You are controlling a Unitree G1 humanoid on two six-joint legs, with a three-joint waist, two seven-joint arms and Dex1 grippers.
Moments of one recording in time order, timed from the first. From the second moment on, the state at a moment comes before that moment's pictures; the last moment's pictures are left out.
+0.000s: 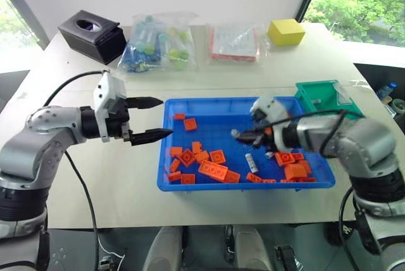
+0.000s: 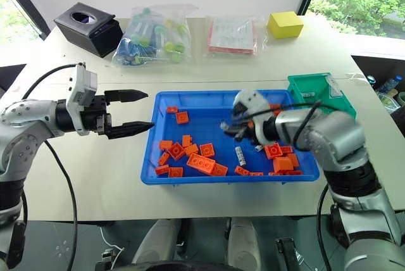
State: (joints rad) left arm -0.40 0.83 0.13 -0.29 -0.65 0.63 -1.11; right arm -0.70 -0.76 -0.02 -0.32 0.70 1.38 0.56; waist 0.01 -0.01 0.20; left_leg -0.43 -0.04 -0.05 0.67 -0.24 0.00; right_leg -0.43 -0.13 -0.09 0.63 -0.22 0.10
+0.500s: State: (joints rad) left arm -0.39 0.85 0.11 -0.34 -0.71 0.67 -1.16; right arm -0.58 -0.98 -0.17 0.04 0.47 1.13 0.57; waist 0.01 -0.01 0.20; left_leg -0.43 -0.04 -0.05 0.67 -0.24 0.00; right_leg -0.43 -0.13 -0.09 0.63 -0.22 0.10
